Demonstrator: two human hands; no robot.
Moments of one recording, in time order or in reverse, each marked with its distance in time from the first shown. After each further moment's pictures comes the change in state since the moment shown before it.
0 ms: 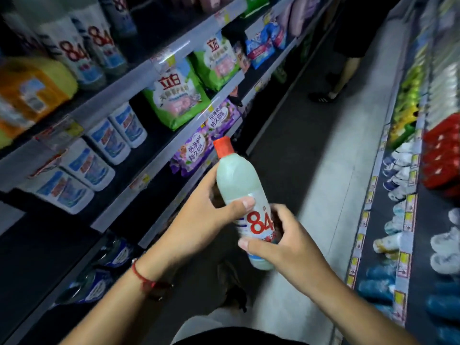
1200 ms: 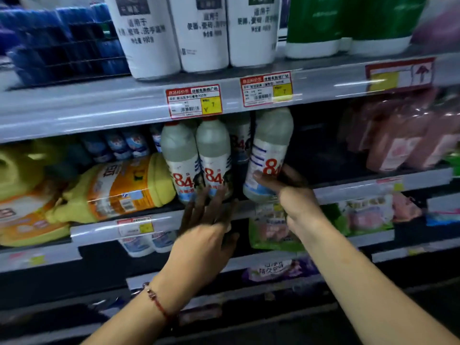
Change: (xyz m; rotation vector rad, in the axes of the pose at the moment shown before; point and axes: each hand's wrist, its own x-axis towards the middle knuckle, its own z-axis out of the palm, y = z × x) left_hand 0.204 0.055 -0.149 1.484 0.972 -0.221; right_hand 0.423 -0.295 0.061 0.270 -0.588 -0.368
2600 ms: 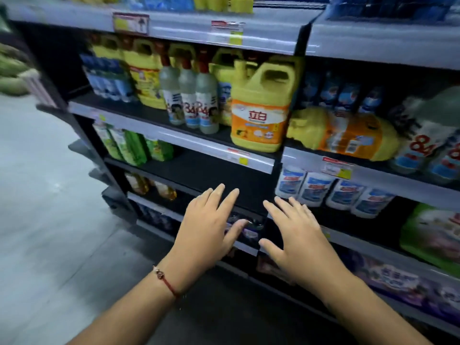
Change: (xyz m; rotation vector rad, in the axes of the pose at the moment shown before) left_hand -0.313 -0.172 -0.089 0.133 -0.043 -0.578; right_hand -0.253 0.078 0.241 -1.345 -0.855 -0.565
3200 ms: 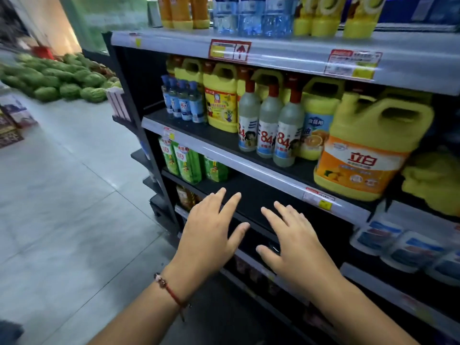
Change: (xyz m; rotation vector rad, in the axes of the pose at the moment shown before) left_hand 0.018 -0.161 -0.018 0.011 0.127 -0.226; right_hand 0.144 -0.120 0.033 0.089 -0.031 -0.188
